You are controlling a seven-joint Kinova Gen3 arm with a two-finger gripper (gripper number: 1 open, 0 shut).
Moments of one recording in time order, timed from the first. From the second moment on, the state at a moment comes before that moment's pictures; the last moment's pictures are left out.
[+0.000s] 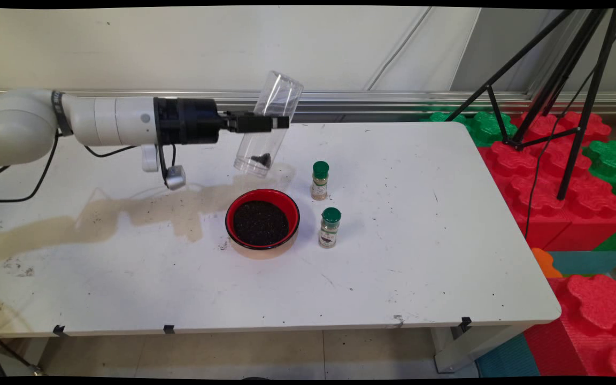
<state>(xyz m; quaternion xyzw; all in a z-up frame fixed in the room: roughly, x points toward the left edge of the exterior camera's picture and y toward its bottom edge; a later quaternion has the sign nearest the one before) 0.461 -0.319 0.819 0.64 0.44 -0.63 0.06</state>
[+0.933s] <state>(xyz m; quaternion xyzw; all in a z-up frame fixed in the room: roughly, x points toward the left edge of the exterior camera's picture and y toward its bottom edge) 0.477 -0.333 0.845 0.49 0.62 -0.62 -0.04</state>
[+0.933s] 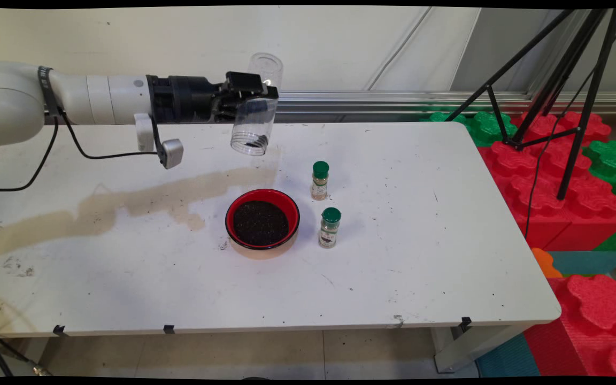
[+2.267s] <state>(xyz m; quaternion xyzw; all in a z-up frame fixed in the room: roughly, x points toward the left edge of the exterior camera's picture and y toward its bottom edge) 0.500 -0.362 0.841 0.13 0.82 -0.49 -0.27</state>
